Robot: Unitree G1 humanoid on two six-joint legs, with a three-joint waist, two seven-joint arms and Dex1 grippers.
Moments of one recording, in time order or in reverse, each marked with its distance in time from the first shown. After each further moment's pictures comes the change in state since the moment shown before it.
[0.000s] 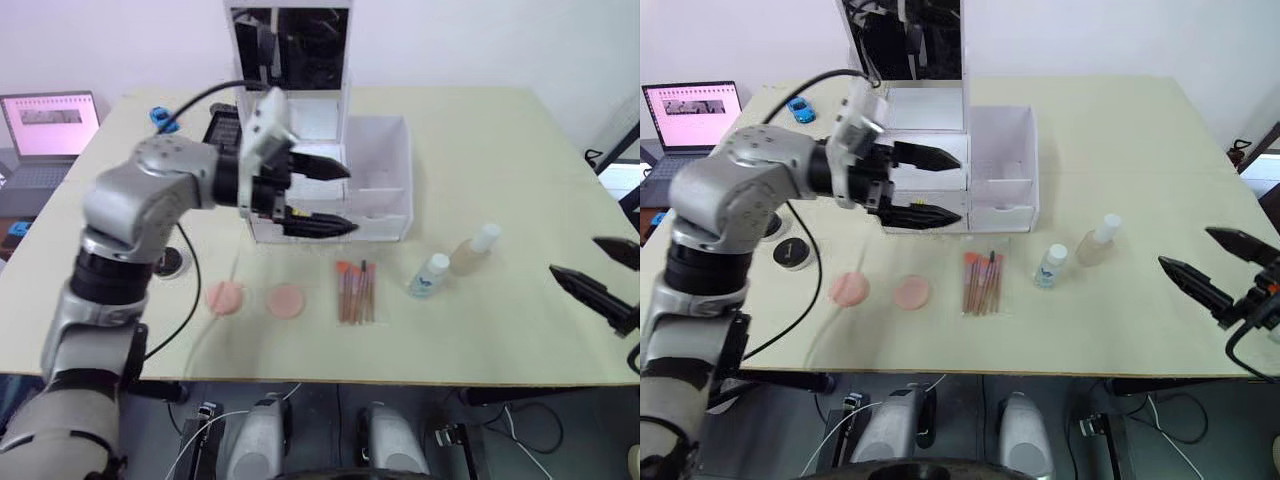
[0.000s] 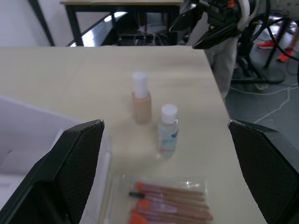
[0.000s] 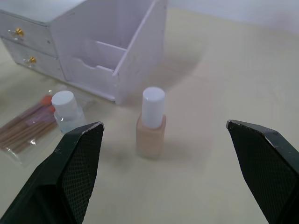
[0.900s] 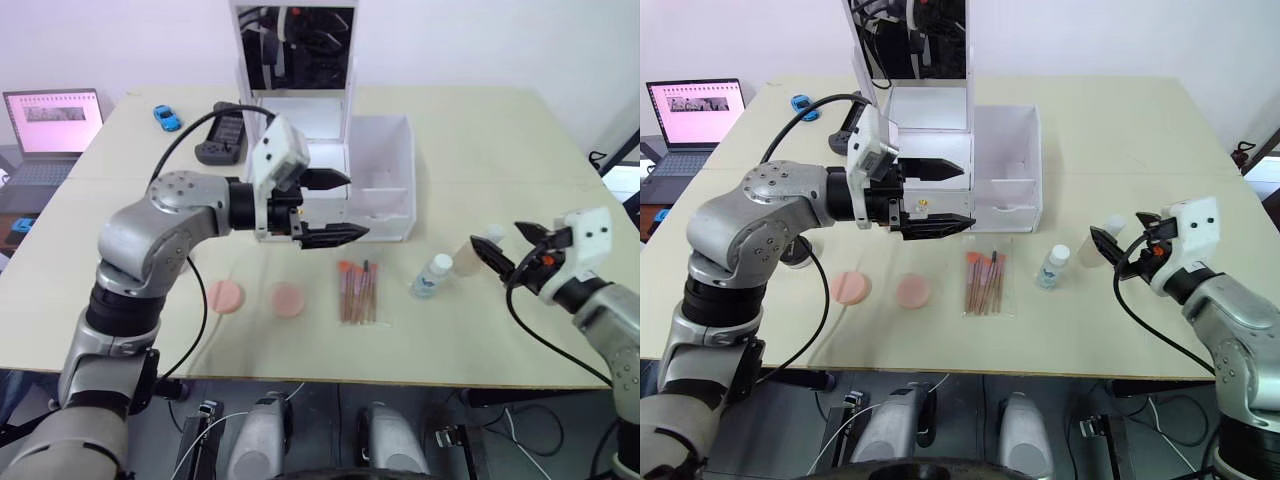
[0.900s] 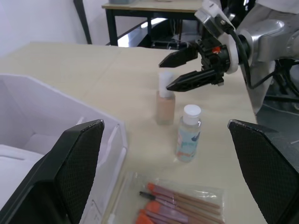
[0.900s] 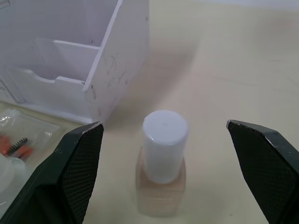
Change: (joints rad) left arm 0.150 -0.045 0.057 -0.173 0.001 0.046 0.250; right arm -0.316 0.072 0.546 0.119 -0.158 -0.055 -0.453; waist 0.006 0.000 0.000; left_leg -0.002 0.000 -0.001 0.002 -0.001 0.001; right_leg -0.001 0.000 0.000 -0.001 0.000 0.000
